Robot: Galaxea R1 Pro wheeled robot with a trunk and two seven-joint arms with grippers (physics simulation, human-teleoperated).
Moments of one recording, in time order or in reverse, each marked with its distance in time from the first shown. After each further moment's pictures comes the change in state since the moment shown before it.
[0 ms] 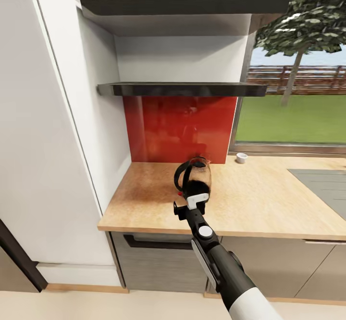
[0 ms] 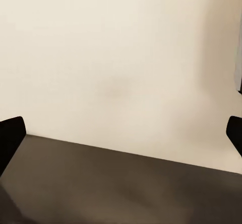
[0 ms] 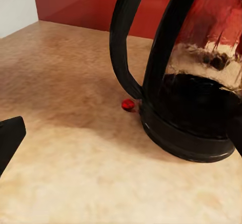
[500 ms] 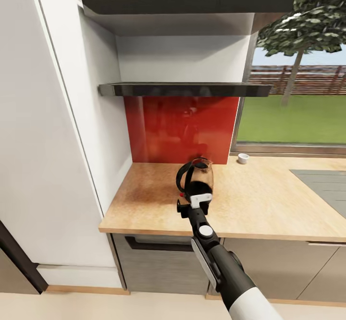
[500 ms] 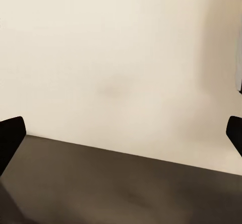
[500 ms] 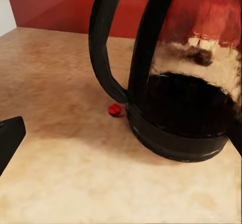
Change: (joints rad) left arm 0.001 0.000 0.001 0.000 0.001 -0.001 0.003; right arm 0.000 0.000 0.003 -0.010 -0.055 0.001 -0.095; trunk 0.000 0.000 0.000
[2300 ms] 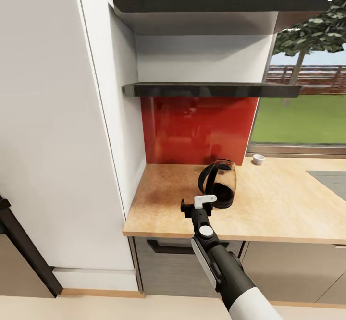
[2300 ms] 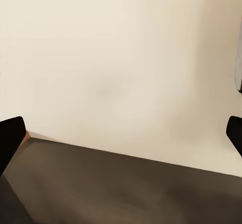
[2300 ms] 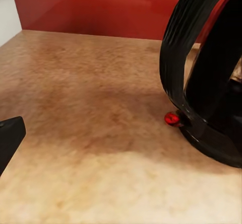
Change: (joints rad) left arm 0.001 -0.002 -0.002 0.000 -0.001 0.001 0.000; right arm 0.000 0.000 -0.002 0.008 -0.017 -0.001 -0.091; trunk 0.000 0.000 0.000
